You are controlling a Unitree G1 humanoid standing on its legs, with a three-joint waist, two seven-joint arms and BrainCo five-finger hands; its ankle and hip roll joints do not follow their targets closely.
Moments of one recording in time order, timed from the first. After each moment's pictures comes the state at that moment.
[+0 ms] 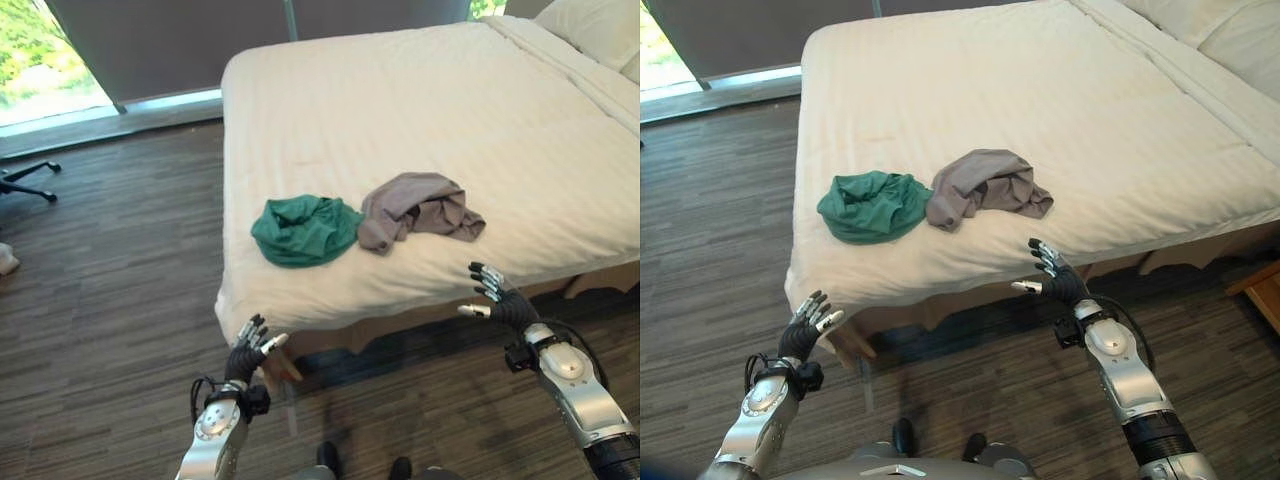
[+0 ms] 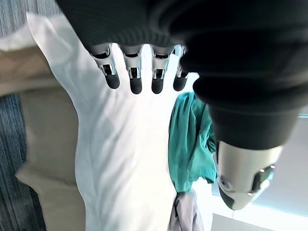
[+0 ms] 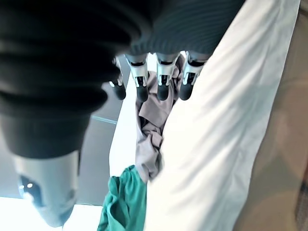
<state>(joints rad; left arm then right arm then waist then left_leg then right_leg) 0.15 0.32 -0.08 0.29 -0.42 -0.14 0.03 -0.07 -0.60 0.14 0.15 0.17 -0.05 0.09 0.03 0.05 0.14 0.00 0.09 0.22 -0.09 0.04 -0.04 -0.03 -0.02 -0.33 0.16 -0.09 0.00</state>
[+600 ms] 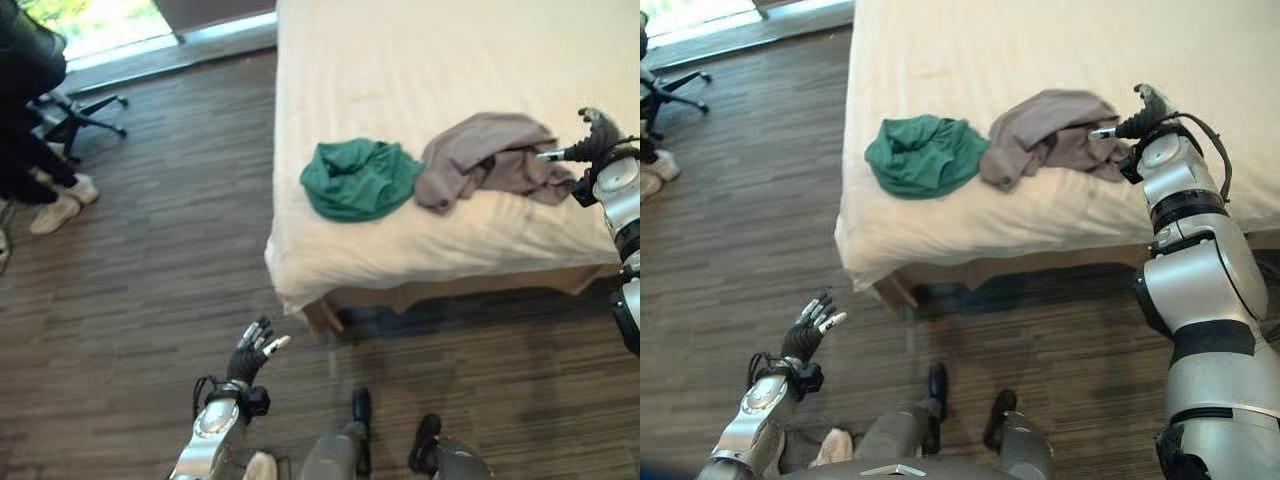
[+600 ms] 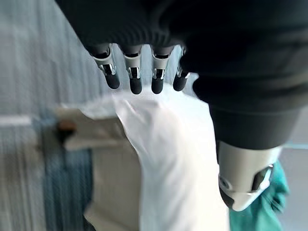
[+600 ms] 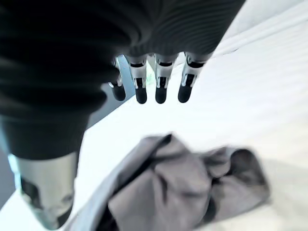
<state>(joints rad) 0.14 0.40 -0.15 0.32 -0.51 -0.15 0.04 -1.32 -0.74 0.58 1.32 -0.09 0.00 -0.08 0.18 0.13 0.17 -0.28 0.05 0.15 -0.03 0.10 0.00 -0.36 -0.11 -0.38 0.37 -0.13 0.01</state>
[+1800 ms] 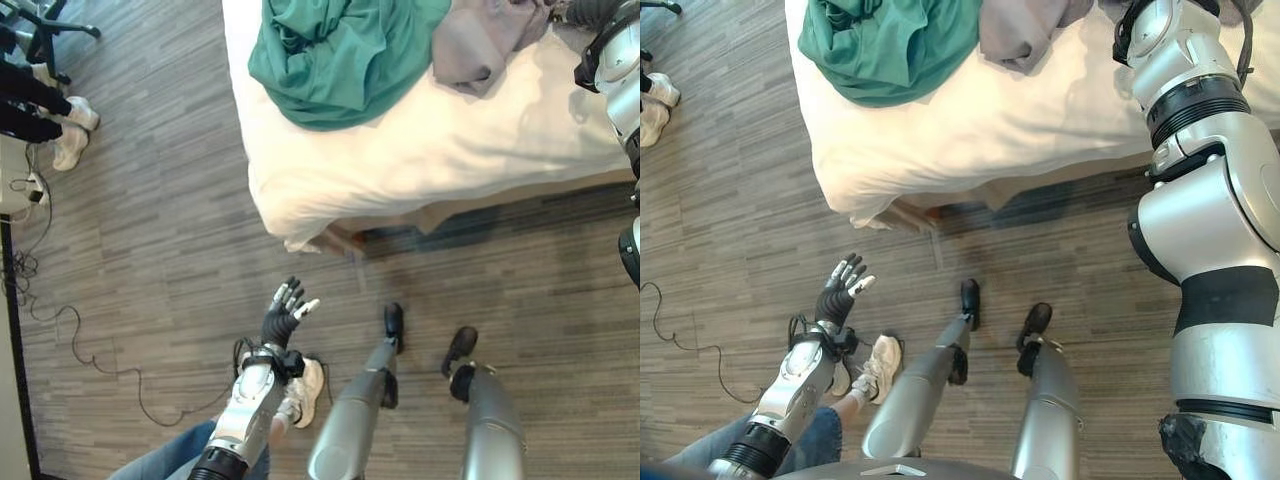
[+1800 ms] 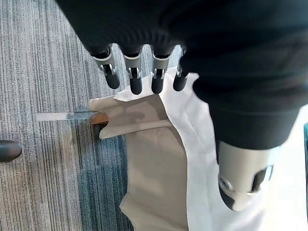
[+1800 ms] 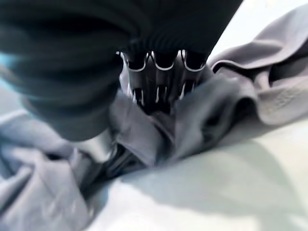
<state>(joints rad) -0.02 0.31 -0.27 0.26 -0.55 -0.20 0.15 -1.70 -0.66 0.83 1.31 -0.07 0.03 -0.15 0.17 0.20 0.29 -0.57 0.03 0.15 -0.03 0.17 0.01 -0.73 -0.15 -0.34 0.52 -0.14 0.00</state>
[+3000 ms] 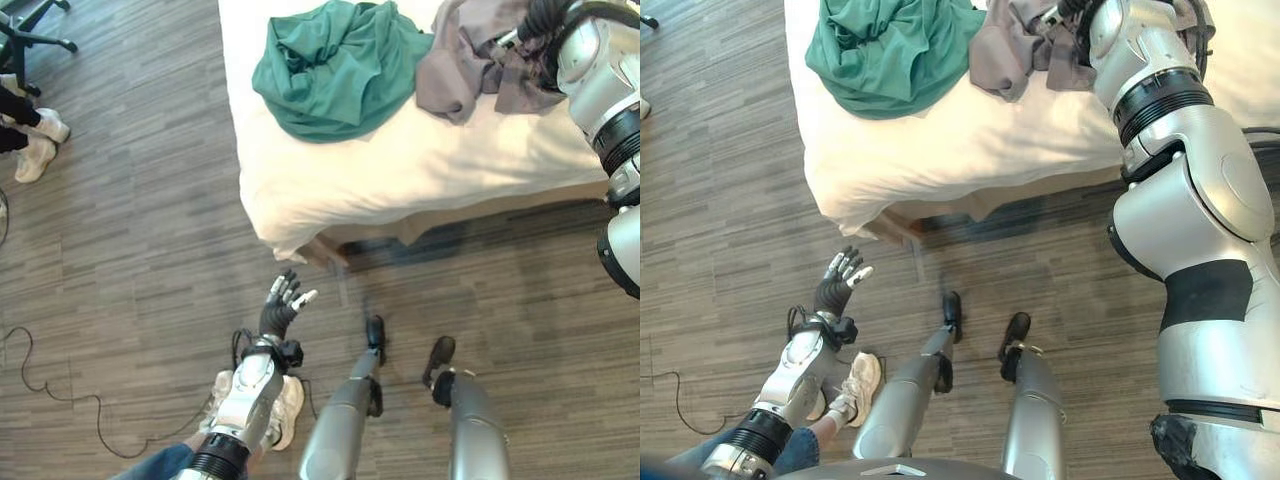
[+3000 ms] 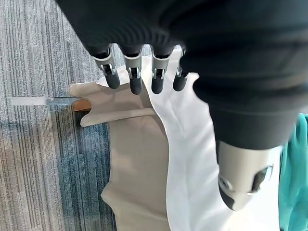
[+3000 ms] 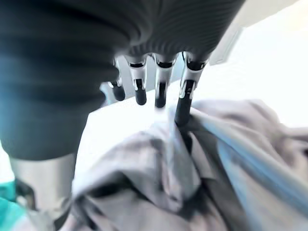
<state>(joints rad) -0.08 0.32 -0.26 0.31 -0.55 -0.20 0.17 -1.74 -0.60 0.99 1.25 -0.17 0.06 -0.15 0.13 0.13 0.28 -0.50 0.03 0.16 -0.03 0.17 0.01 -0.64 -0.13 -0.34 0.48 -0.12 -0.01</state>
